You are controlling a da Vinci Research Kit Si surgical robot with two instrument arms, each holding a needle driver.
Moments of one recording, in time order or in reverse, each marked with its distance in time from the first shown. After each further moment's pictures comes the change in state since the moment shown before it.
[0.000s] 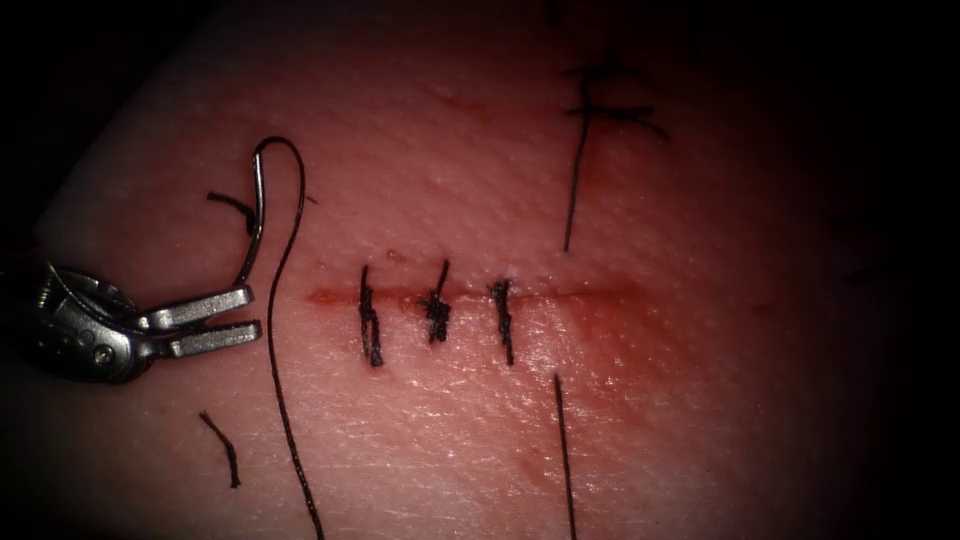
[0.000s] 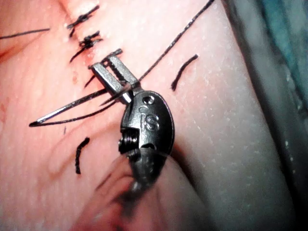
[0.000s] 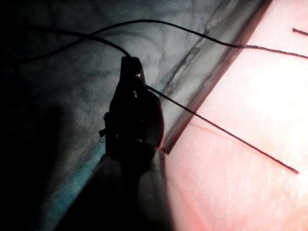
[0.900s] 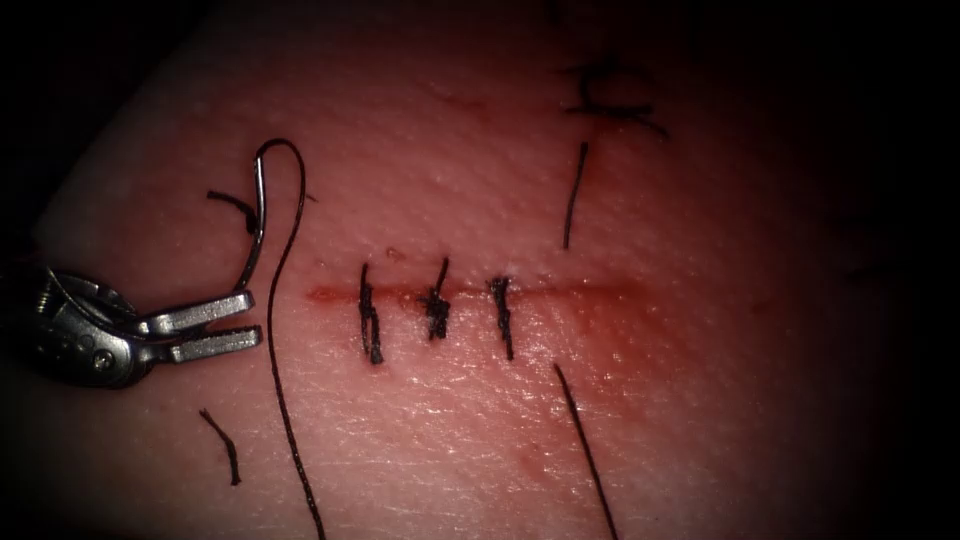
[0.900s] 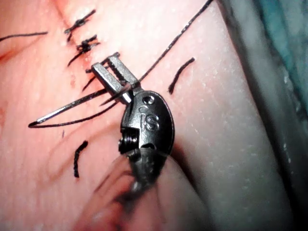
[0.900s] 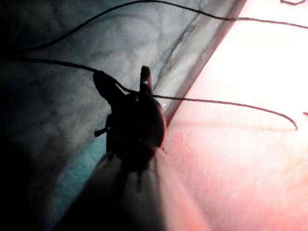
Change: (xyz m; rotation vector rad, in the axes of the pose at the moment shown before) right arm 0.000 -0.002 -0.009 -0.147 -0.031 0.083; left arm 0.000 0.000 0.000 -0.003 0.004 0.000
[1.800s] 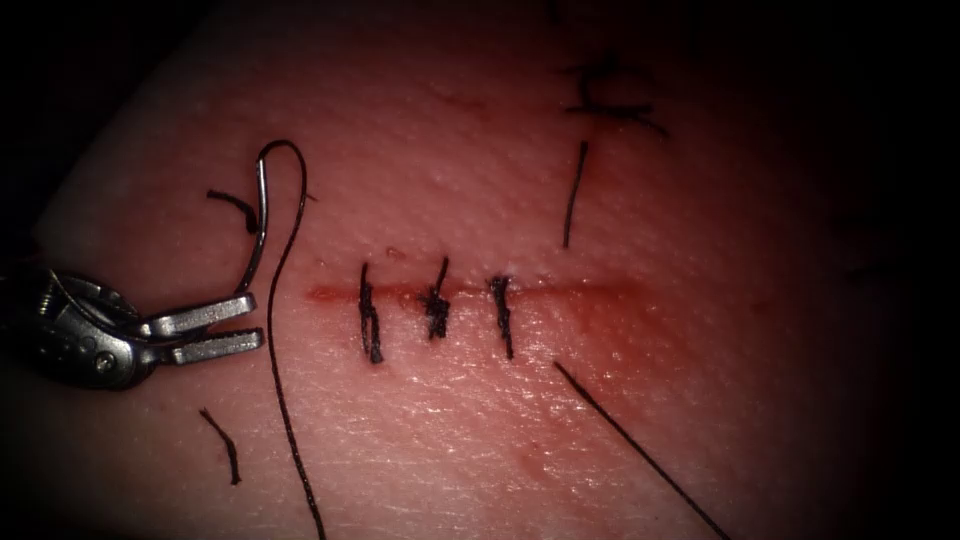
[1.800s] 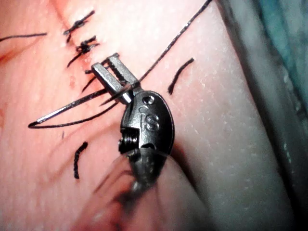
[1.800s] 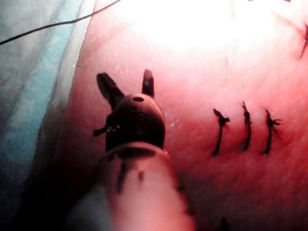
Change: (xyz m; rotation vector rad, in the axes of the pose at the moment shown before) right arm -0.003 0.007 -0.026 -0.435 0.011 0.310; left arm 0.000 0.000 0.000 -0.001 -0.001 0.006
